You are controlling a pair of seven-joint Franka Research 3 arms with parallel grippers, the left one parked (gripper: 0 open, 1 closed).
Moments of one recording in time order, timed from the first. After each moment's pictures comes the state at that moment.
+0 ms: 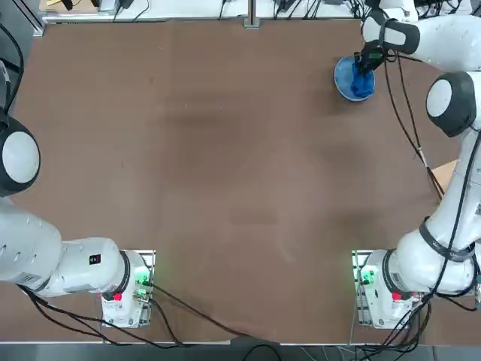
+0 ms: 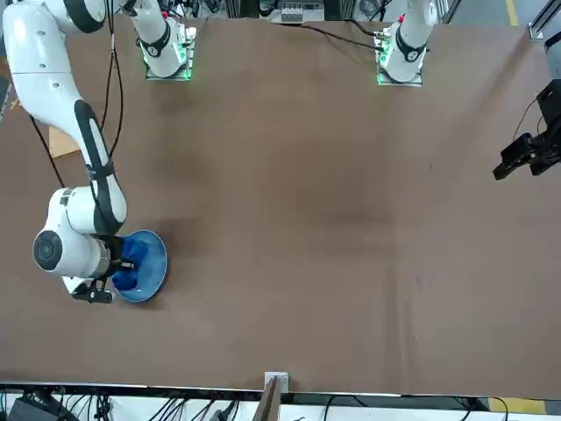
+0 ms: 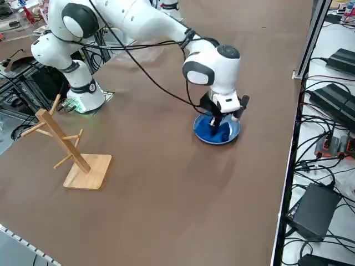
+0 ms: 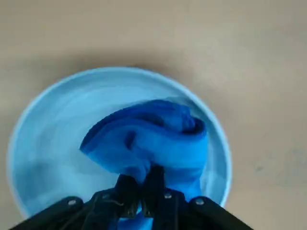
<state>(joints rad) -0.12 0.80 0.16 -1.41 -0.15 2.11 0.20</state>
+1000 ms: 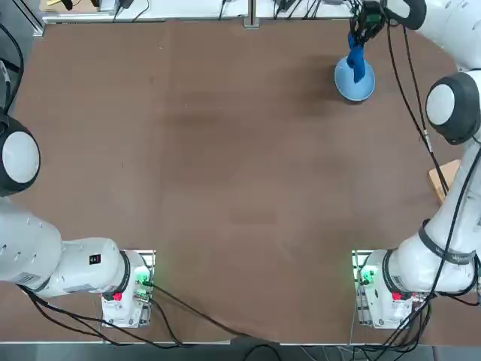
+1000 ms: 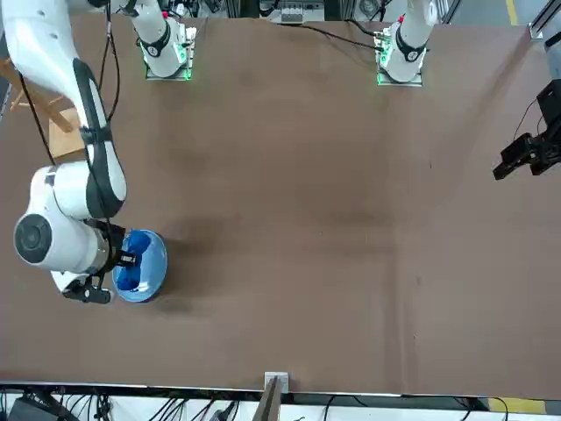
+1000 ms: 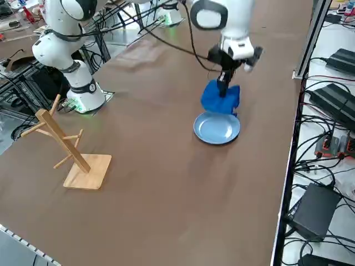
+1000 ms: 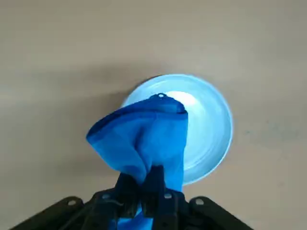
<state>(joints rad) 0.00 0.64 0.17 -1.26 -0.11 1.82 0.26</state>
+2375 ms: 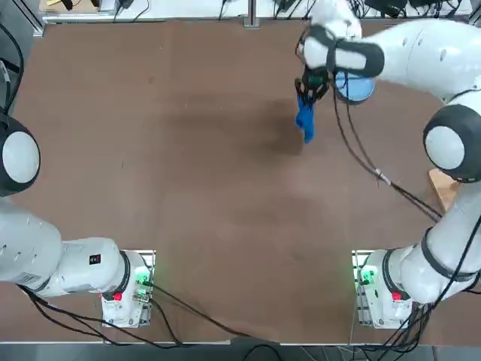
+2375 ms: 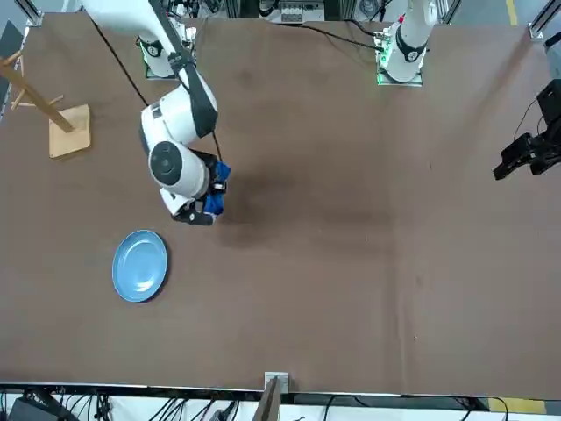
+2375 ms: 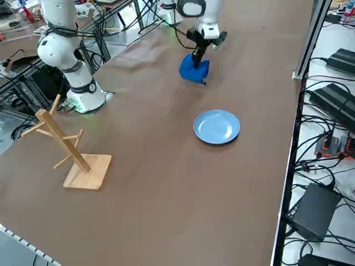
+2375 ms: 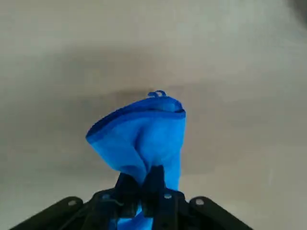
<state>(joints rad) 0.33 0.40 0.16 -1.85 0.06 2.04 0.55</state>
